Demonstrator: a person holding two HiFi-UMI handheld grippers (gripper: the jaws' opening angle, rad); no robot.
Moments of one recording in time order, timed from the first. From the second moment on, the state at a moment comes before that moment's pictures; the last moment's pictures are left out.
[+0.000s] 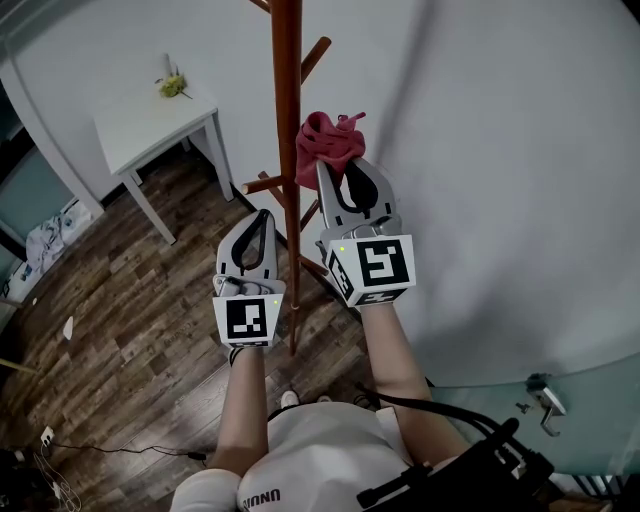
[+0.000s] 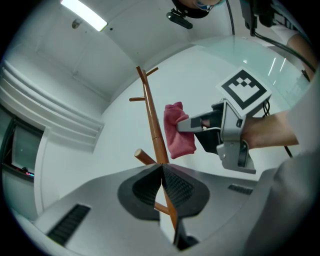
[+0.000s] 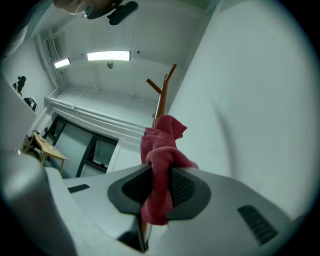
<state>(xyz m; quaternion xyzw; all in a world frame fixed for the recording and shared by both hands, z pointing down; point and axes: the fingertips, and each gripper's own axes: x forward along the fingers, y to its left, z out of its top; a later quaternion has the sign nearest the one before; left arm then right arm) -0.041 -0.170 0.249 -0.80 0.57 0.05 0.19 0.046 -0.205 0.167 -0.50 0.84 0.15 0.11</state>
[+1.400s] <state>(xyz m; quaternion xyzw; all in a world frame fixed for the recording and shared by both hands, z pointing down) -0.046 -0.164 0.254 -0.80 0.58 0.05 0.18 0.039 -0.214 0.189 -0.50 0.85 0.14 0.08</state>
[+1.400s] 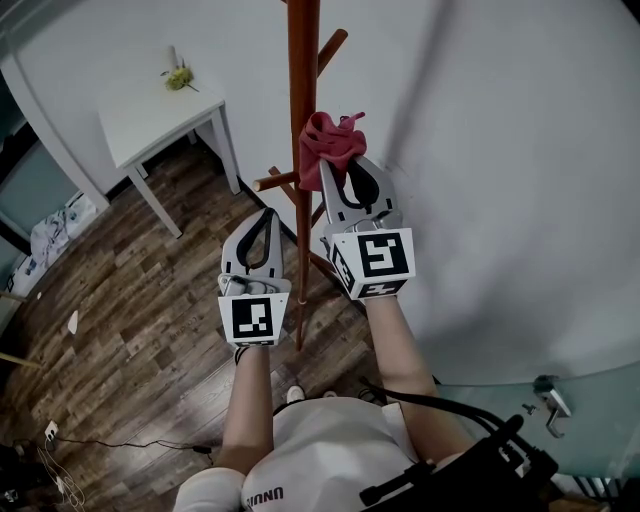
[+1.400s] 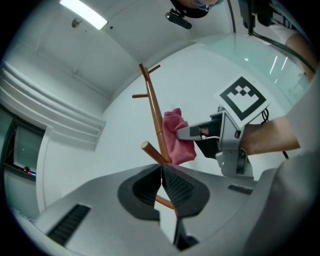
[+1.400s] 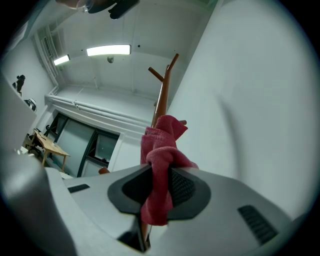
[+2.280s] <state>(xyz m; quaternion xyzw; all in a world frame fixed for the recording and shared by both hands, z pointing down) -0.046 -0.164 0.267 -0.80 0.57 0.03 0.17 0.038 -0.215 0.241 -0.51 0.85 0.10 0.05</state>
